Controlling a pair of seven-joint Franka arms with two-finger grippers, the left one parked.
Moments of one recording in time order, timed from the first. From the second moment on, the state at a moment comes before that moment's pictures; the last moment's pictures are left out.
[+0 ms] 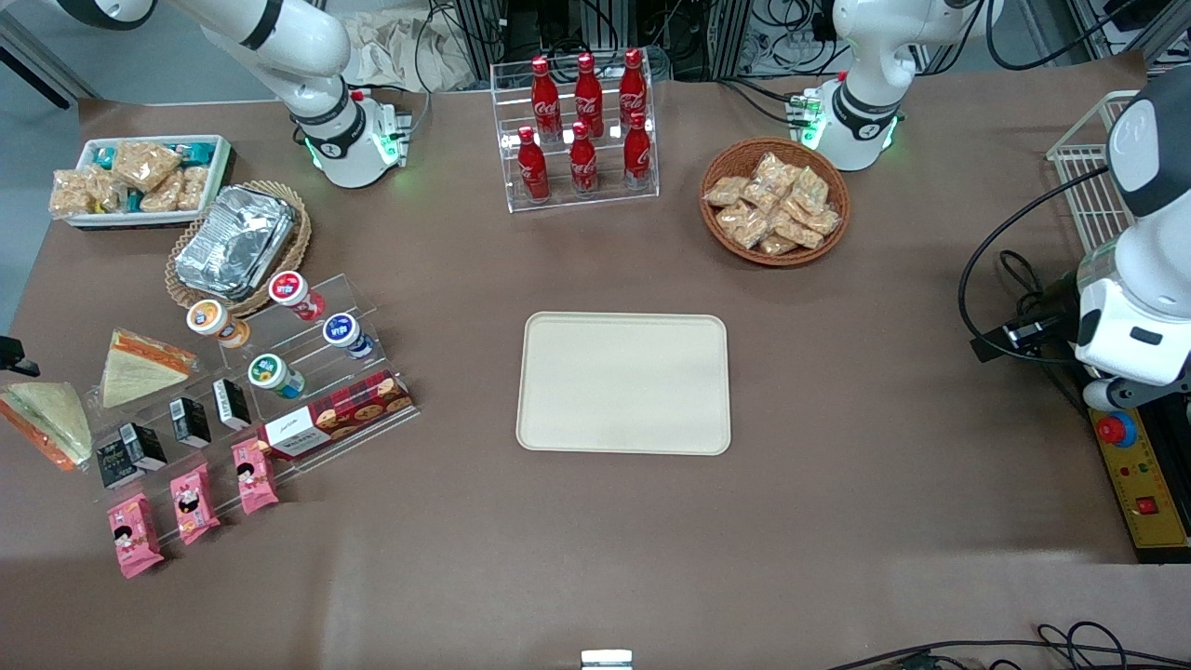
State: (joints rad) arm -0.38 0.40 -0.13 -1.45 0.07 1.82 -1.11
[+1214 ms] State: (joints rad) arm -0.42 0.49 -0.14 -1.45 0.04 1.92 -1.32
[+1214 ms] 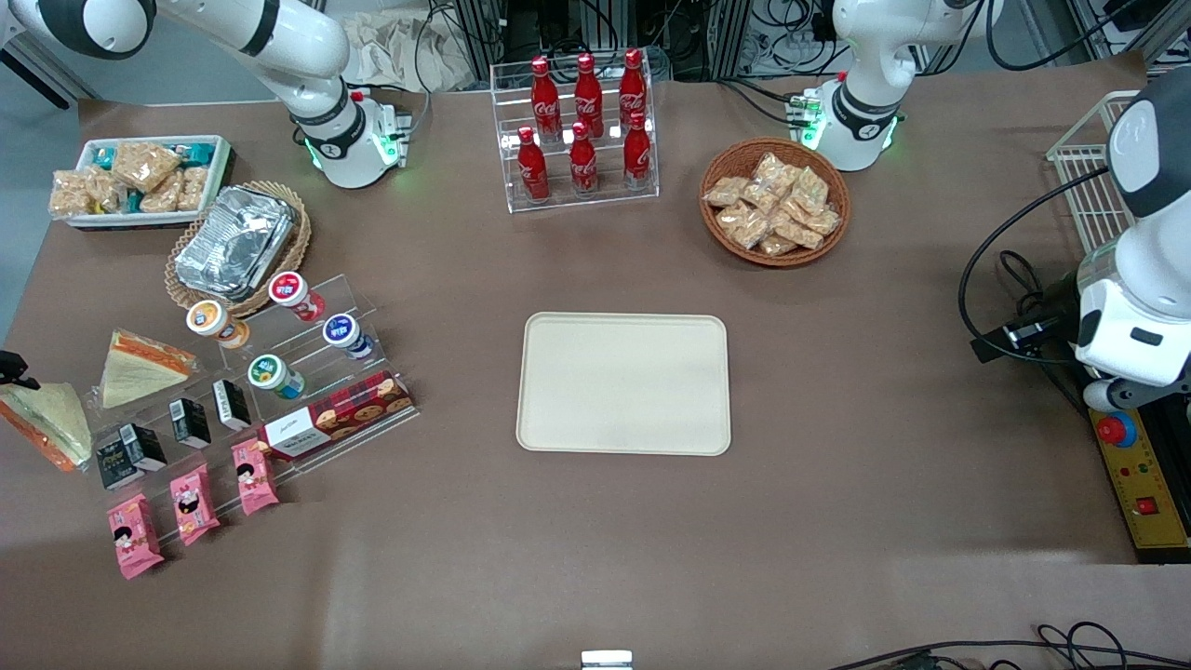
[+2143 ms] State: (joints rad) arm -0.43 0.50 -0.14 -1.48 0.04 1.89 -1.32
